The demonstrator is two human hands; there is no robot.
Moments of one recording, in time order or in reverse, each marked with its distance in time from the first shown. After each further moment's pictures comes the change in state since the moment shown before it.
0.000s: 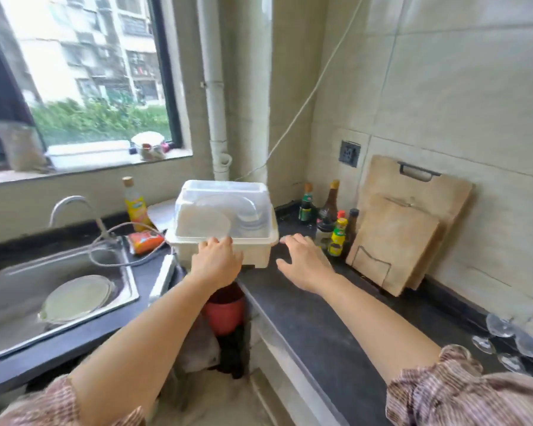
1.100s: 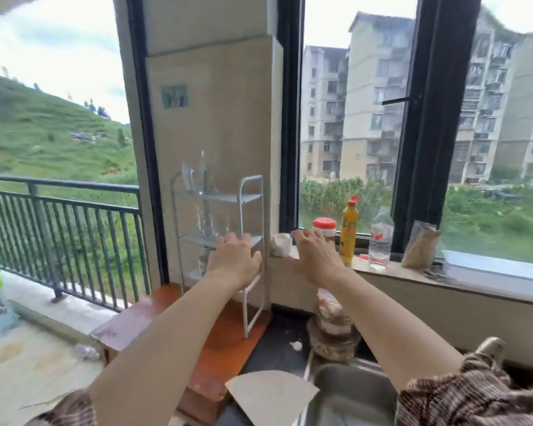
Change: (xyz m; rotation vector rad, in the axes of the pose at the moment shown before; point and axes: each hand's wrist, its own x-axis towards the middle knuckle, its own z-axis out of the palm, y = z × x) left_hand -0.096 -0.673 -0.381 0.251 0.508 -0.788; right_hand 0.210 -0.819 0.135 0.198 0.008 -0.947
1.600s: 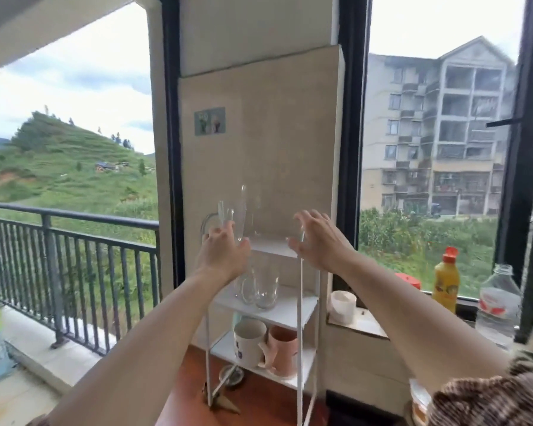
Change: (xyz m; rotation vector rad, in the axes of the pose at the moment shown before) left_hand 0.227 -0.163 -0.025 -0.278 0.271 -0.085; right_hand 0.265 -0.079 0.052 0.115 0.137 -0.087
